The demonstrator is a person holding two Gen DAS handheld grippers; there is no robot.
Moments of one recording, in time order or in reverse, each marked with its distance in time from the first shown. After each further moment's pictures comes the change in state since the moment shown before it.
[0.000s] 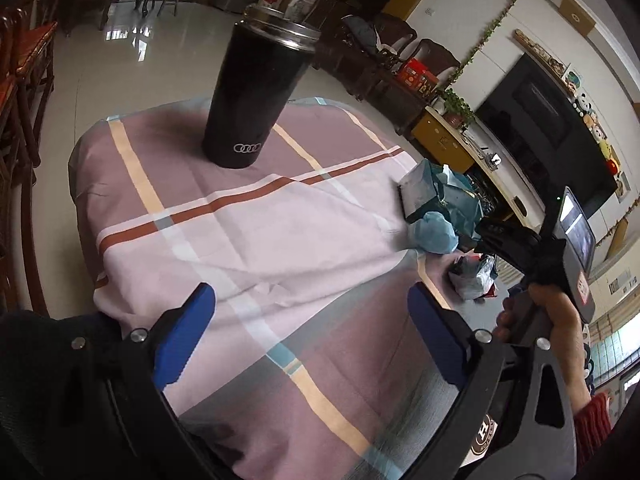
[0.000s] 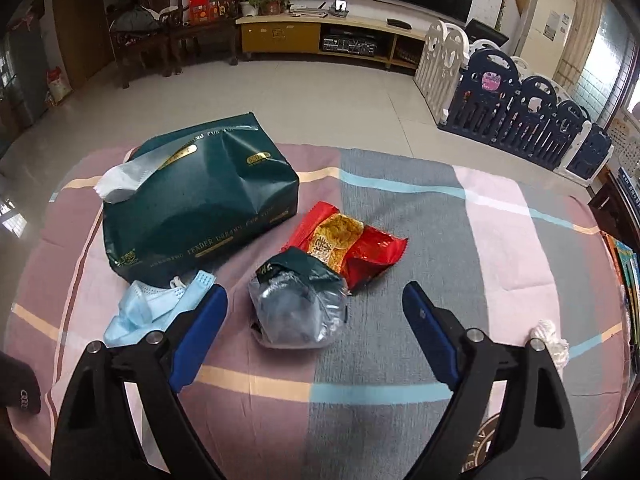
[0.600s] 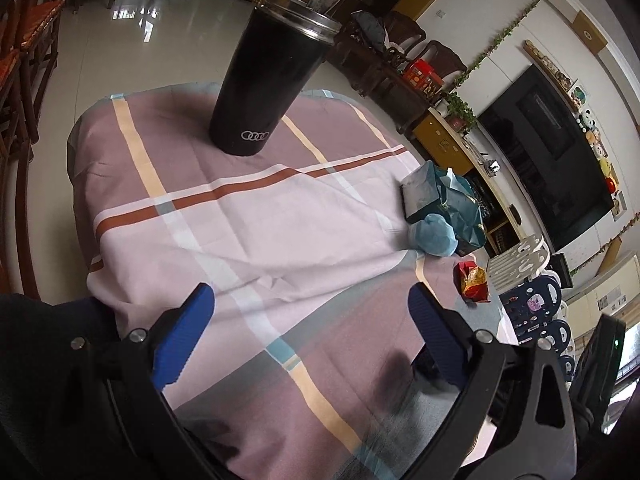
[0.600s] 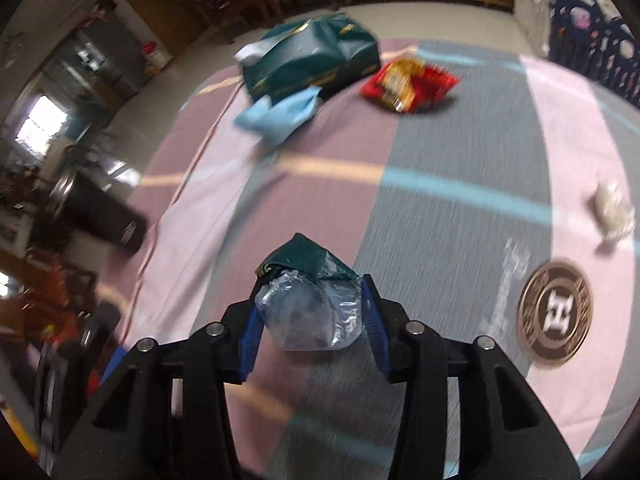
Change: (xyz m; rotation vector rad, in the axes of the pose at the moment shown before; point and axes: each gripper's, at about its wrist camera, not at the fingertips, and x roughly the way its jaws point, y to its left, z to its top) left arm 0.005 0.011 0.001 -0.079 0.035 -0.030; right arm -0.073 -0.045 -0.118 -0.051 0.226 0.511
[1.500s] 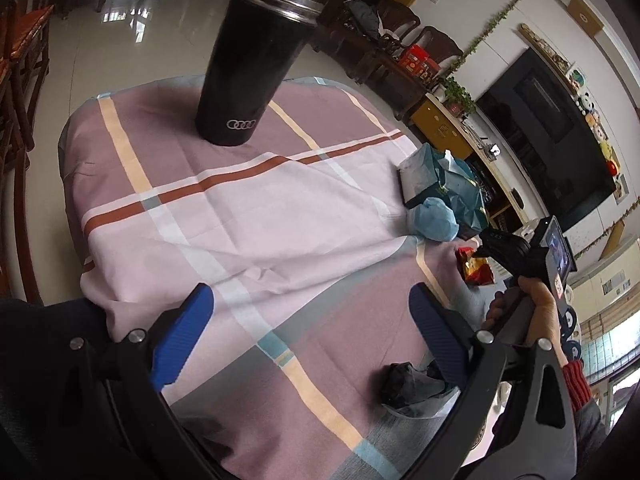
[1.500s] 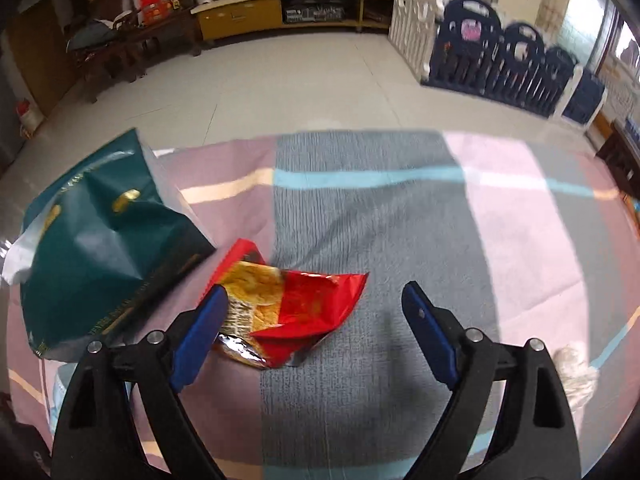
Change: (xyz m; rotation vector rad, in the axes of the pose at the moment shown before) left arm 0.013 -0.015 -0.004 0.069 0.042 0.010; right arm 0.094 -0.082 0.176 0.242 -0.156 -0.472
